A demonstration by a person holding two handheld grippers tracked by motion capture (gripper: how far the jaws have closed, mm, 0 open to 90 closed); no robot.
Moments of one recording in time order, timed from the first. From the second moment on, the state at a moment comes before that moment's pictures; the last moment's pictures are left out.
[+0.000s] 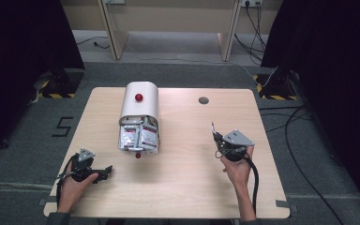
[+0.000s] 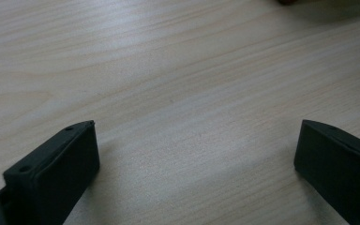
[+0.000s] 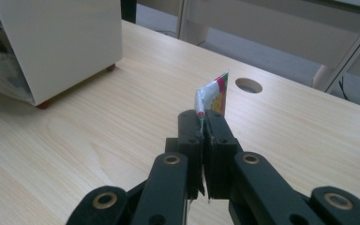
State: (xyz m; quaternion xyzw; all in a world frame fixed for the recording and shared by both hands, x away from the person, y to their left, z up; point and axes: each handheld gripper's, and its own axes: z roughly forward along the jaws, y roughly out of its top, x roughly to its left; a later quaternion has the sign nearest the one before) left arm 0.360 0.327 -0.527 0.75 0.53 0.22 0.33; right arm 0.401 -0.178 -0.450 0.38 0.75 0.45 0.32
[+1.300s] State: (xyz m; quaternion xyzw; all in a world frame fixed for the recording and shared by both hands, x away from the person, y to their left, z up) left arm 0.360 0.327 -0.527 0.75 0.53 0.22 0.33; right arm 0.421 -0.177 -0.501 0.39 0.78 0.39 0.31
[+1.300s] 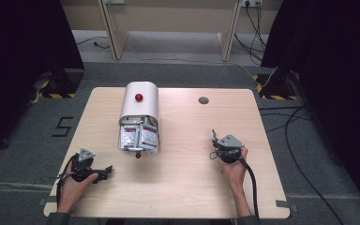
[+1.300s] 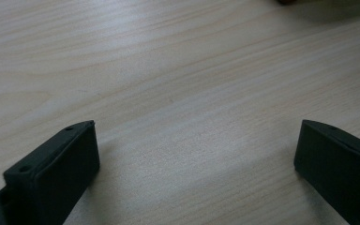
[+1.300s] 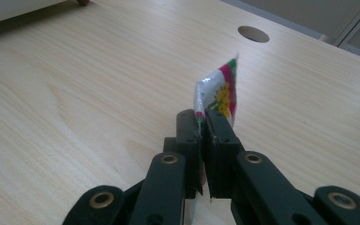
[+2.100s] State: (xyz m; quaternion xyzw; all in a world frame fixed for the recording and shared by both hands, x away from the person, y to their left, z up) left arm 0.360 0.327 -0.527 0.75 0.52 0.22 0.33; right arm 0.425 -0.172 -0.507 0.41 0.77 0.39 0.28
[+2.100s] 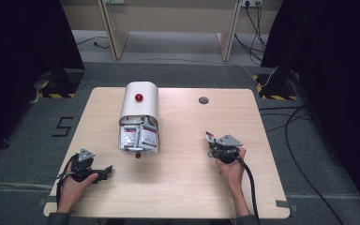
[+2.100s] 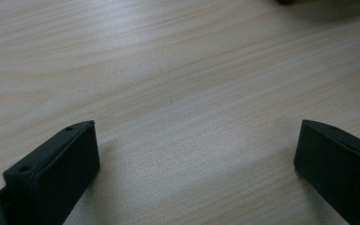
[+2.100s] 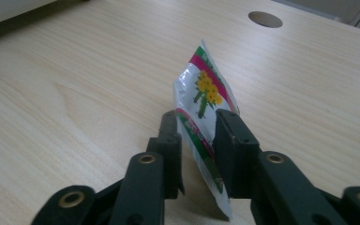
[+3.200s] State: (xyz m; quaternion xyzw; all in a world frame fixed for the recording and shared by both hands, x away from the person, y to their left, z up) left arm 0.360 0.327 -0.527 0.75 0.53 0.22 0.33; right arm 0.416 -0.164 -0.489 0.46 0.76 0.41 0.23
